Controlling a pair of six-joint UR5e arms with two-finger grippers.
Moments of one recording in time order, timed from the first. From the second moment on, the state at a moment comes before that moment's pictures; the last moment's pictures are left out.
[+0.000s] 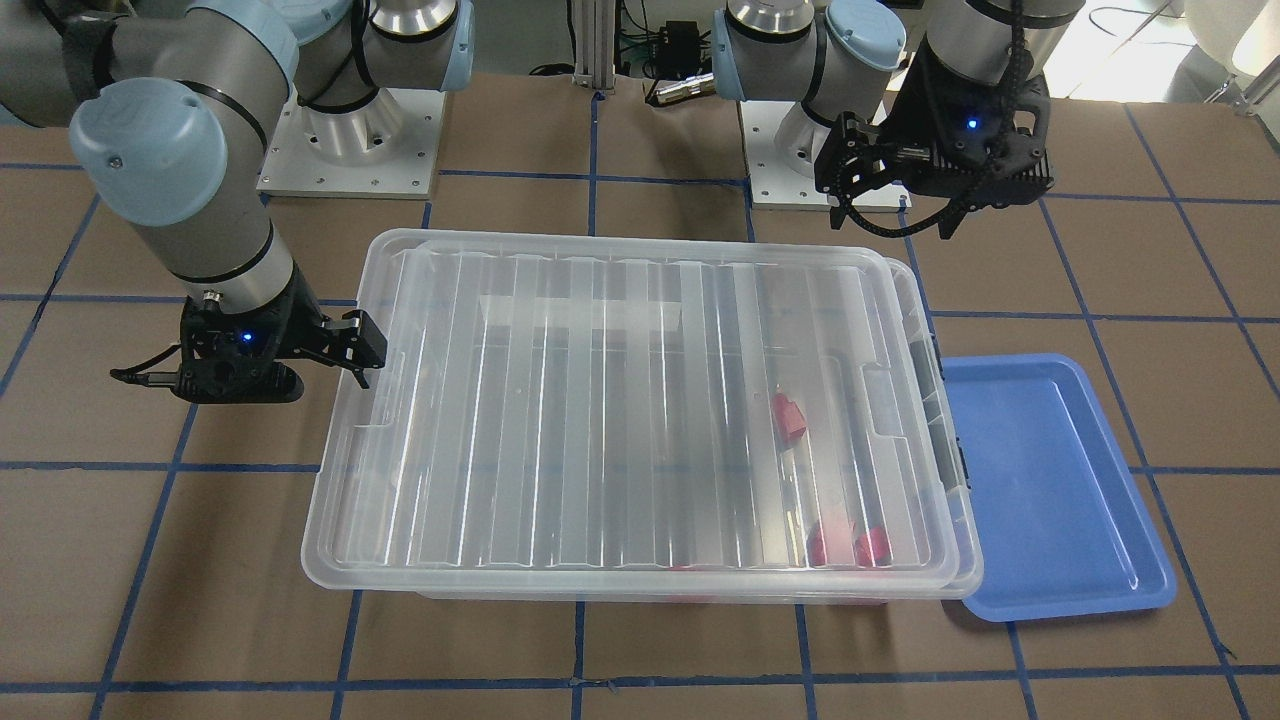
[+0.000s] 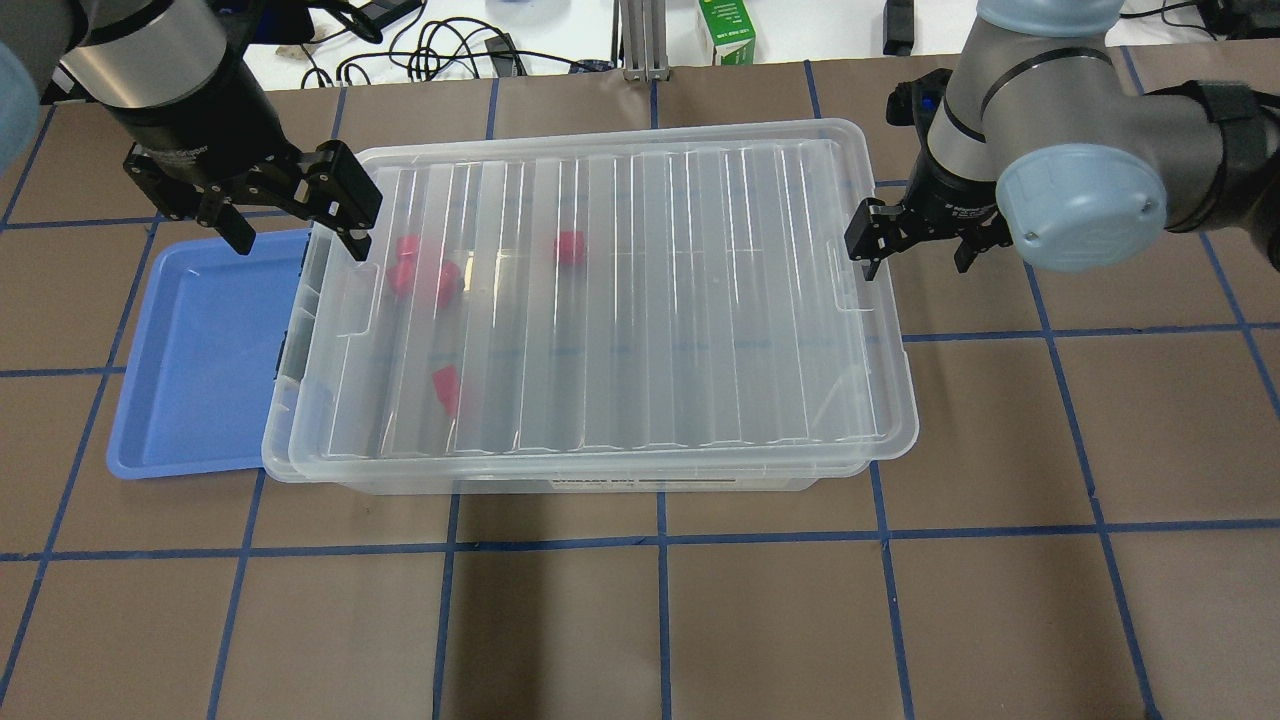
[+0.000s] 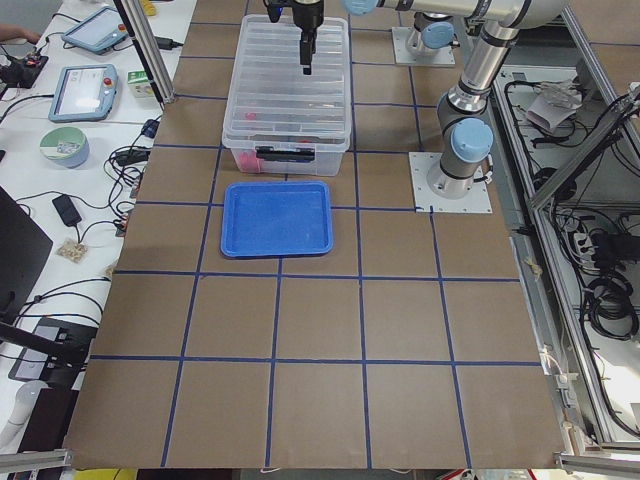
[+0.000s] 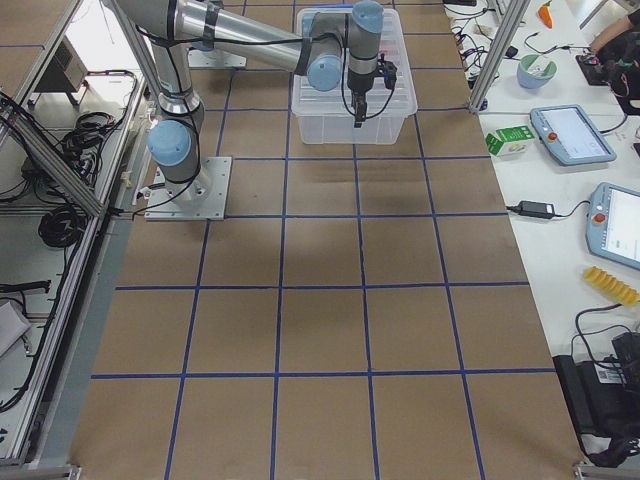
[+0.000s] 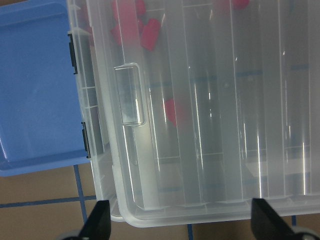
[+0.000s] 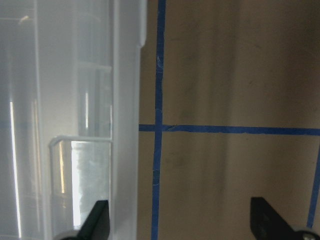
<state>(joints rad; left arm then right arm) -1.56 -1.55 -1.51 -1.68 1.59 0.11 1.53 -1.41 1.76 -1.91 -1.59 -0.08</state>
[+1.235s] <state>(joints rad) -1.56 -1.57 -1.52 -1.65 1.54 0.10 1.34 -1.40 1.76 -1.93 -1.72 -0.32</state>
